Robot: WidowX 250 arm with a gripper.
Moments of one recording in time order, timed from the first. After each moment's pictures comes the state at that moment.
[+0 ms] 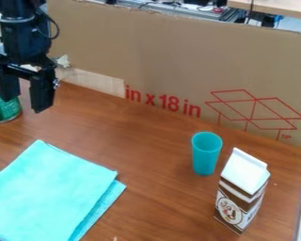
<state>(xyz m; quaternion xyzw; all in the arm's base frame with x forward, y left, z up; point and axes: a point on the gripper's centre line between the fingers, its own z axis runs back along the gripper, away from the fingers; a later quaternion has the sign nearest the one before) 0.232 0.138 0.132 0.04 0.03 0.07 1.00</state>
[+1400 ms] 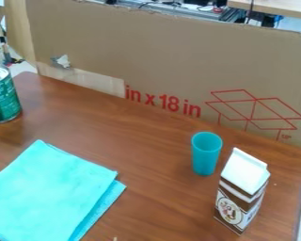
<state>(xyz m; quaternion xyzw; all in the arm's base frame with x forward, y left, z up) 0.165 0.253 0.093 0.10 0.06 0.26 0.96</state>
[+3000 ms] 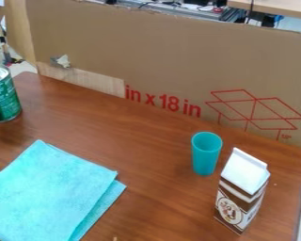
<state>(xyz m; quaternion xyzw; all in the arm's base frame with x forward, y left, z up) 0.166 0.259 0.043 0.02 0.06 0.30 0.95</state>
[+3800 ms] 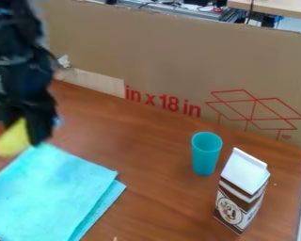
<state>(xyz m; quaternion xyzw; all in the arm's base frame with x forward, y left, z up) 0.204 0.093 0.107 0.02 -0.01 0.03 1.00</state>
